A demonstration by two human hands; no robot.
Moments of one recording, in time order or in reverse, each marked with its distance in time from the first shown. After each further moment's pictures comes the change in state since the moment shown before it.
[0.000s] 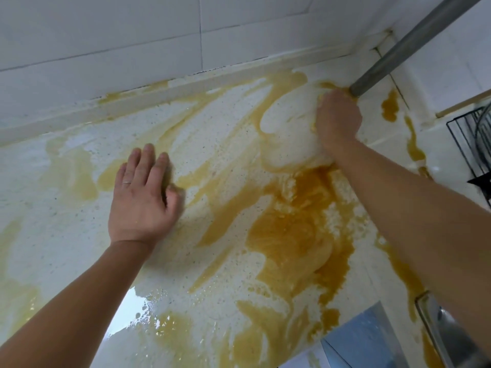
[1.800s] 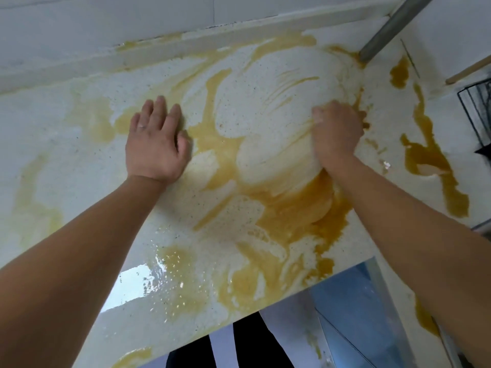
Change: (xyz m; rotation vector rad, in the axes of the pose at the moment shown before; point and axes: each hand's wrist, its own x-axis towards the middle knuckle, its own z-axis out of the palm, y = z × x) left_hand -0.002 0.002 0.005 0.121 -0.009 0.050; right_hand -0.109 0.036 0.004 0.026 -0.013 -0.130
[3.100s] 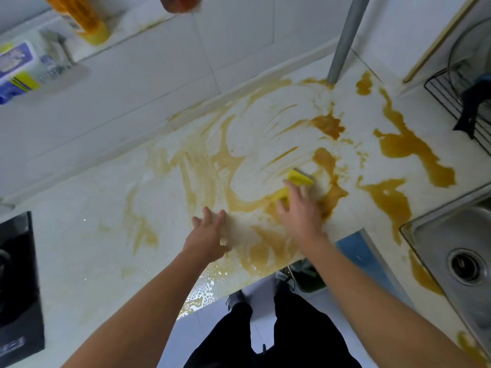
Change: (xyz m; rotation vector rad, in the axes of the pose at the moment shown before) left_hand -0.174 0.066 -0.056 0.151 -0.674 -0.051; right_hand -0.215 0.006 -0.066 0.485 -0.261 -0.099
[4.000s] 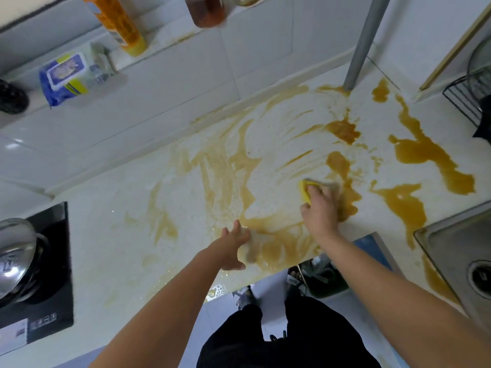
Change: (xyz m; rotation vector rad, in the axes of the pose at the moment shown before) left_hand -0.030 0.014 0.000 0.001 -0.348 0.125; right_hand 0.006 0.020 0.006 -0.004 0.044 0.074
